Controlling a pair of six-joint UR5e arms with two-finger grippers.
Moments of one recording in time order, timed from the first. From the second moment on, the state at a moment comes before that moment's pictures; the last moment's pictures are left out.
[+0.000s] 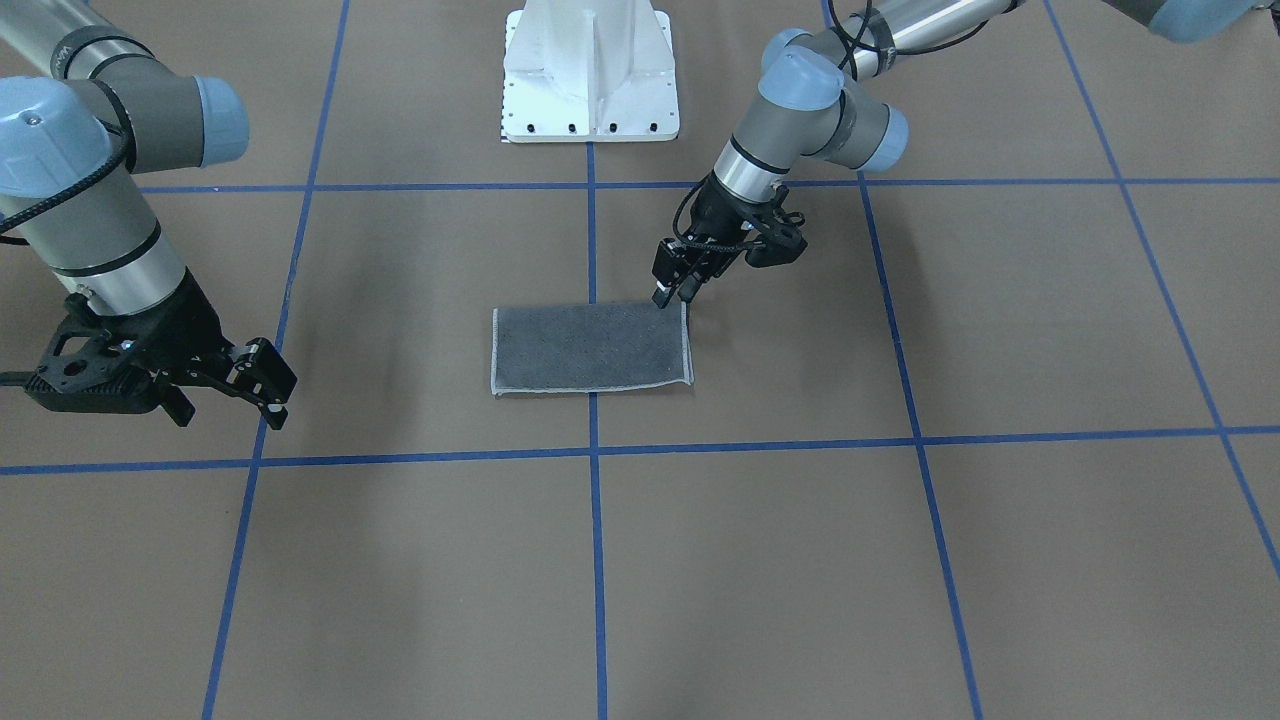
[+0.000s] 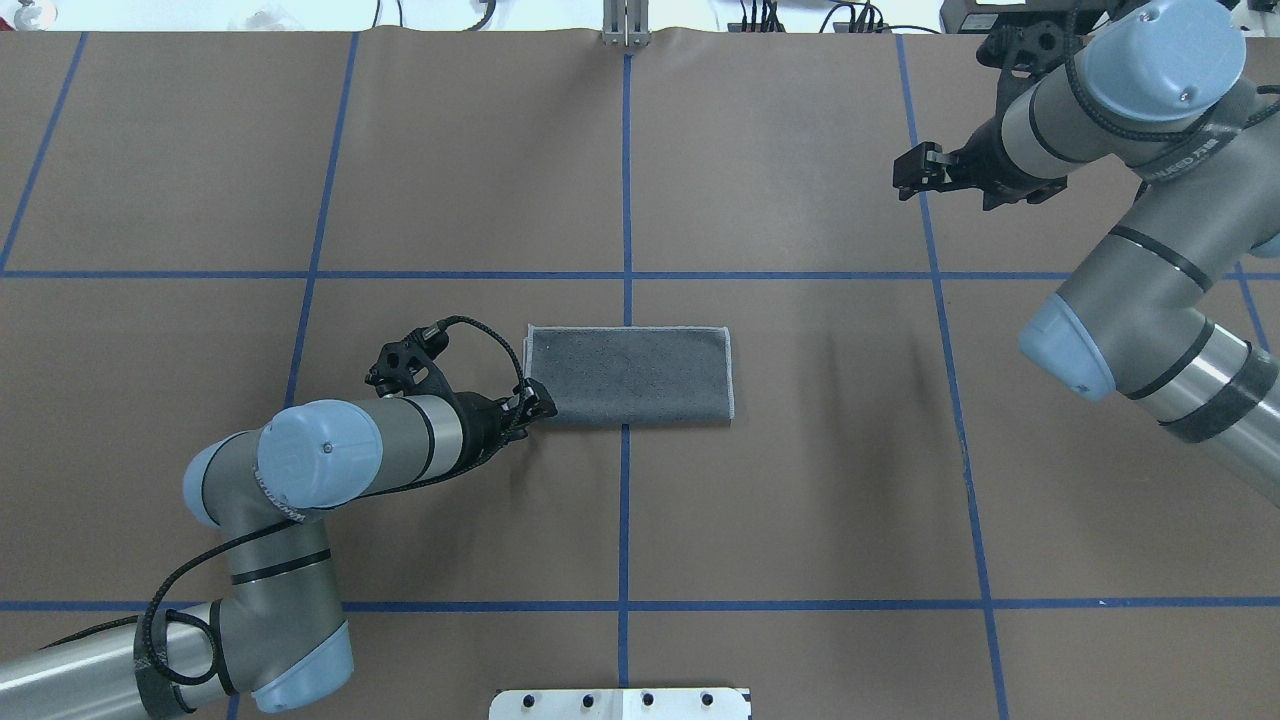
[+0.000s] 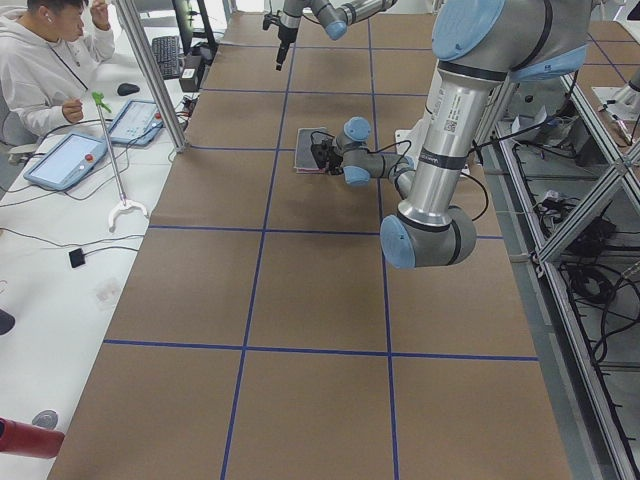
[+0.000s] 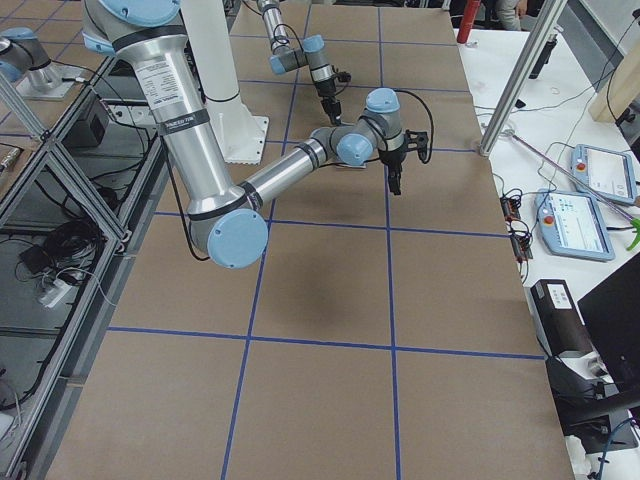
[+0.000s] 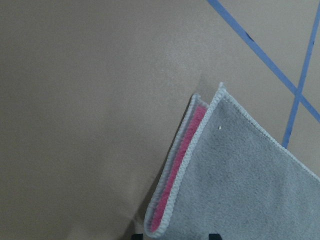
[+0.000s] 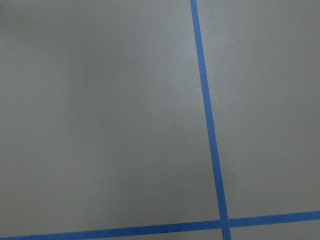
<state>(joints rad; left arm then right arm) -0.38 -1.98 -1.63 -2.35 -1.57 -1.89 0.92 -1.19 1.73 -1.34 1.94 1.04</state>
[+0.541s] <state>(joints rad) -0.39 -1.98 -1.63 -2.35 -1.57 -1.87 0.92 -1.19 1.74 -1.34 1.94 1.04</state>
